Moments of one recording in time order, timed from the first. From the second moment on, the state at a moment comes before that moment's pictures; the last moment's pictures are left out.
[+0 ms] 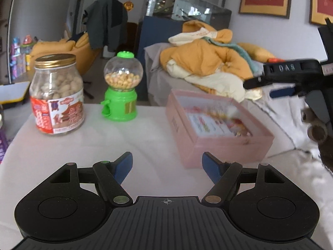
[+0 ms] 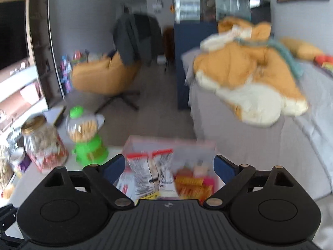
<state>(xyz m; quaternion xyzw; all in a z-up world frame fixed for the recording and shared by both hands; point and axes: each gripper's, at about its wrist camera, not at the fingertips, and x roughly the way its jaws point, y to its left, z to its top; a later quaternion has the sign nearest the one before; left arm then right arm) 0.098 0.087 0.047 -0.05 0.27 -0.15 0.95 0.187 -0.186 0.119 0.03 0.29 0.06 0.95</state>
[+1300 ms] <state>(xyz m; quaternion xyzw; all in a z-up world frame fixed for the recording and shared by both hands) 0.033 0.022 -0.010 0.03 0.32 -0.06 0.95 0.028 -0.173 -0.026 0.01 0.33 0.01 0.94</state>
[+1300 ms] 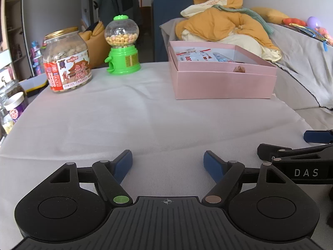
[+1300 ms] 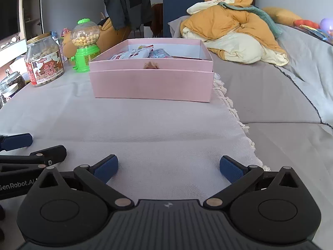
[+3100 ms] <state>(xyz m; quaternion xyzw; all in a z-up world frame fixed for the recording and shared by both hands) 0.033 0.020 -0.010 0.03 0.32 -0.06 0.95 0.029 -0.173 -0.027 0.01 0.33 0.01 0.94</state>
